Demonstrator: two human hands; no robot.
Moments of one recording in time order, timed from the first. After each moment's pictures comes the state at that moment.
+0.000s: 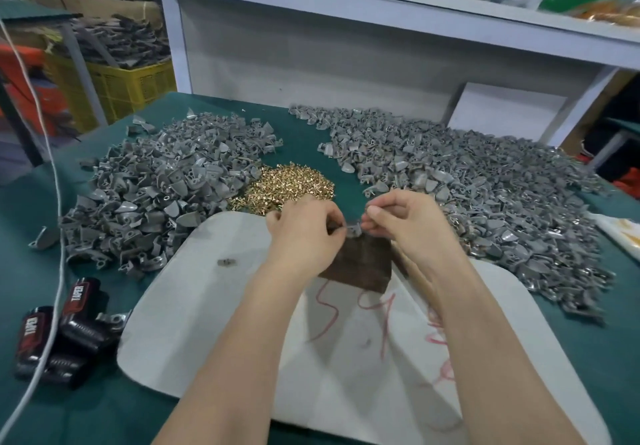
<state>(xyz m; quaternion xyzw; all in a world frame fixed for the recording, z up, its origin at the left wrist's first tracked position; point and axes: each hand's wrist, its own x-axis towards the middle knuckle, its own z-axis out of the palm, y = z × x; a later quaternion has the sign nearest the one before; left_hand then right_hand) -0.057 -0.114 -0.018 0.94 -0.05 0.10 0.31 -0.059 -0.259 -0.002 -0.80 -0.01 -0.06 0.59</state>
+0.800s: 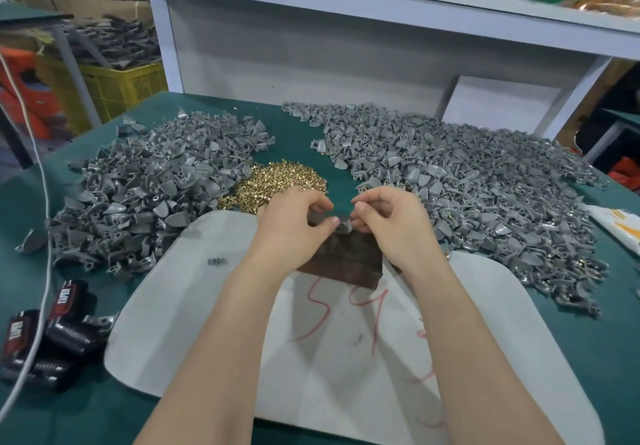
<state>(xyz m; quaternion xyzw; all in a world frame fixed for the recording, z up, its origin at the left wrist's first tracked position) -0.057 -0.105 -0.014 0.91 -0.11 0.10 0.39 -0.057 -0.253 -0.015 -0.82 -0.01 -0.12 0.55</state>
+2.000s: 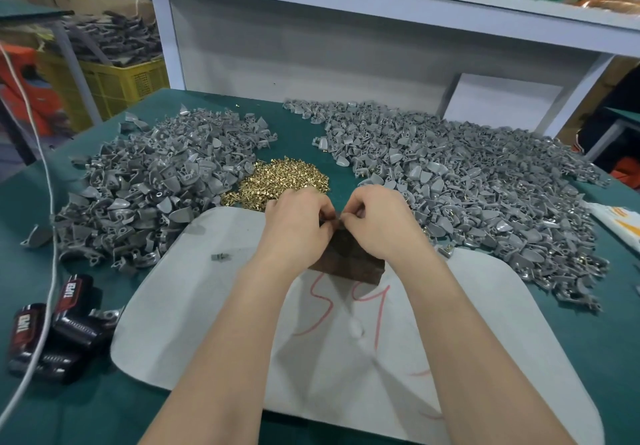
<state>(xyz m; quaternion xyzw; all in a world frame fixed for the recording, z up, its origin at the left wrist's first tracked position) -0.056 -0.109 -0.018 0.94 -0.11 0.11 0.29 -0.056 -0.236 0.004 -0.98 -0.05 -0.08 0.20</state>
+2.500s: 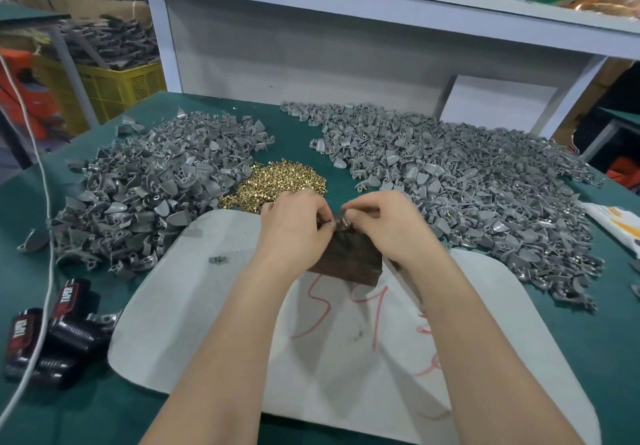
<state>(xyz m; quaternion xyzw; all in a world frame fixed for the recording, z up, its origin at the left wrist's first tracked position) -0.058 -0.110 -0.017 0.94 -0.10 0.12 0.29 -0.060 -0.251 0.001 -0.94 -0.04 -0.07 0.32</state>
